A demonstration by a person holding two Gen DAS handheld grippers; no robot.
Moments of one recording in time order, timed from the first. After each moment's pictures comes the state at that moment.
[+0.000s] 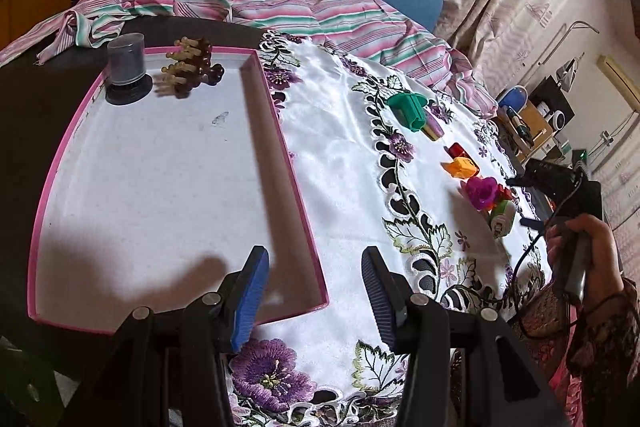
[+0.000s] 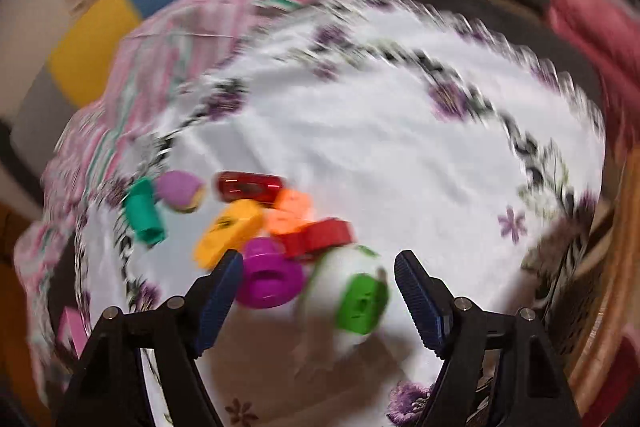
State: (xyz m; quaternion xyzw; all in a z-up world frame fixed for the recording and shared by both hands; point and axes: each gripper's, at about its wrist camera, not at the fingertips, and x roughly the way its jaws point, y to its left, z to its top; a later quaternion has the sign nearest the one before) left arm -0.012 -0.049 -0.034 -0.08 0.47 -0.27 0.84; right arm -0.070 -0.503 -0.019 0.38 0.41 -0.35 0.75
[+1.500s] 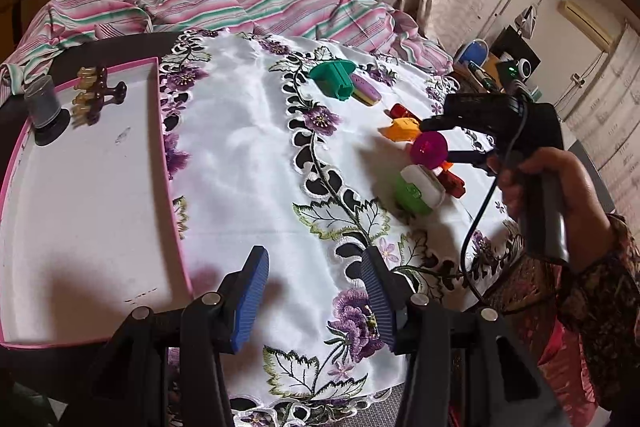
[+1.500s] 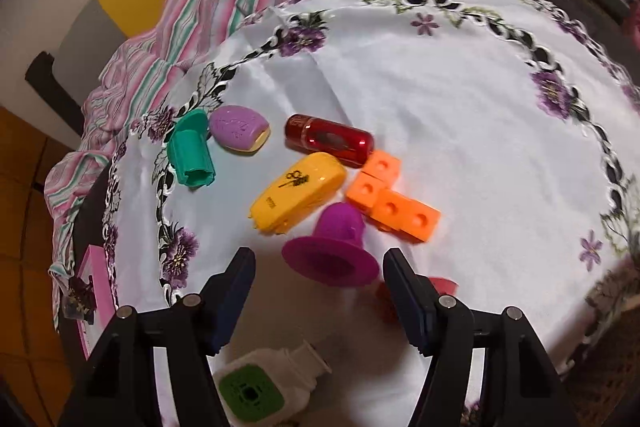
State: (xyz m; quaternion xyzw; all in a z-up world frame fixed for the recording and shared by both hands) left arm -0.036 -0.121 -0.021 -0.01 0.47 -0.34 0.81; right arm -0.013 -0.473 -0.033 0.33 0.48 -0.18 0.79
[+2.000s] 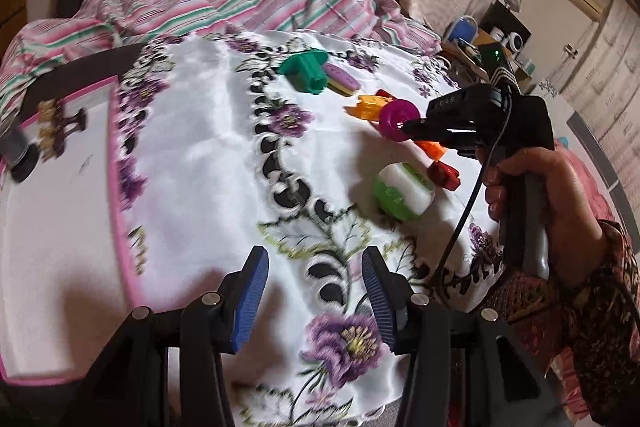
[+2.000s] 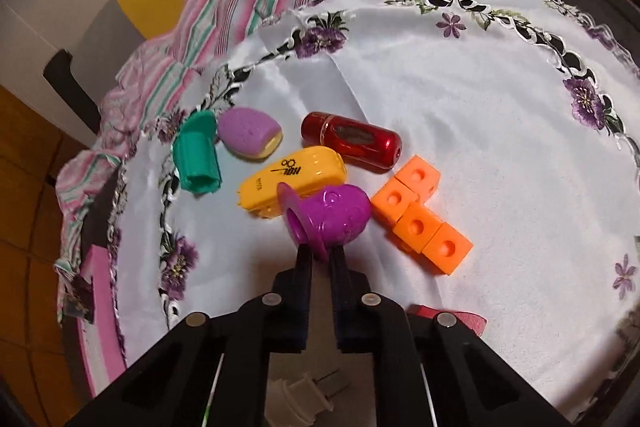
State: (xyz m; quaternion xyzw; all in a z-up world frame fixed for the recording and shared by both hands) left arm -0.030 -0.170 -0.021 0.04 0.47 -0.36 0.80; right arm -0.014 -0.478 -0.047 0.33 0.45 -0.17 0.81
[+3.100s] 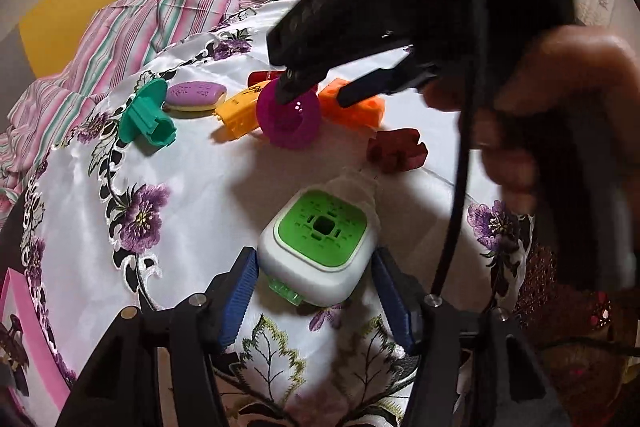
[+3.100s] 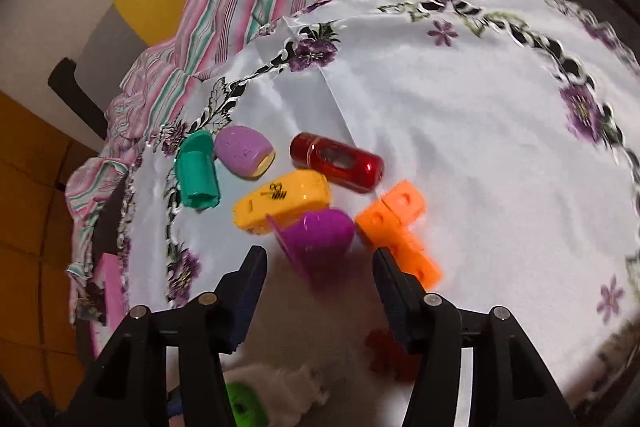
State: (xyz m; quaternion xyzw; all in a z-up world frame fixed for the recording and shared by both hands) left arm -0.025 -0.316 -0.049 0.27 0.41 -0.48 0.73; right arm -0.006 -0.497 -0.045 0.33 0.46 -0.15 0.81
